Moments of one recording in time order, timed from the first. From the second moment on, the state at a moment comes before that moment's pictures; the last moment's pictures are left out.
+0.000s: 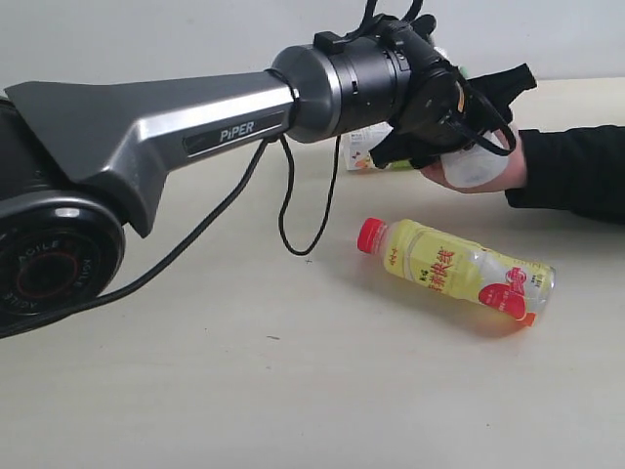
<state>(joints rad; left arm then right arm) -0.91 2.44 -2.14 0.22 0.52 -1.23 -0.03 0.00 0.00 0.11 0.29 0.00</state>
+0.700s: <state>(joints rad) -0.91 2.44 -2.14 0.15 0.55 -1.09 -0.03 0.00 0.00 0.11 0.29 0.00</state>
